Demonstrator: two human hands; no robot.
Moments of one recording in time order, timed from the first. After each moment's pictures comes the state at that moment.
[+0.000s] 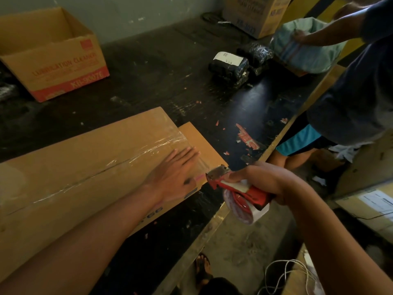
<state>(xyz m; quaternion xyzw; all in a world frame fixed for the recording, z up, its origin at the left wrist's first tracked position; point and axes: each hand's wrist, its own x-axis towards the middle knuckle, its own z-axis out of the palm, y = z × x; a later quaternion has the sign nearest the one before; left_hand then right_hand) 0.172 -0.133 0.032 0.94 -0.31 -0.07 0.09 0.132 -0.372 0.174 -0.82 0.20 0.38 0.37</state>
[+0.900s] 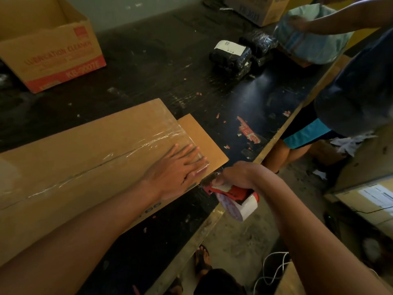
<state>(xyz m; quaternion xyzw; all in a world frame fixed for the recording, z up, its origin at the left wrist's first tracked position) 0.170 -0.132 0.031 0.93 -0.35 -0.07 0.04 0.152 -0.334 0.156 -0.86 0.09 0.46 0.18</state>
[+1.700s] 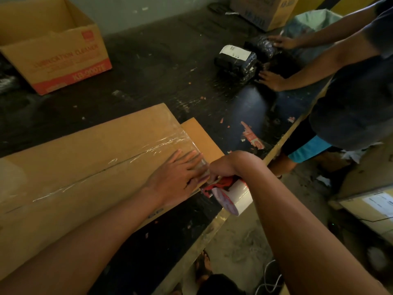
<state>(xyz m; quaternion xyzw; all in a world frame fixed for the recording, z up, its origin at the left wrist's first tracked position) 0.169 -0.131 0.025 0.93 -0.34 -0.05 0.10 0.186 -0.292 0.166 -0.82 0.03 0.55 0.14</state>
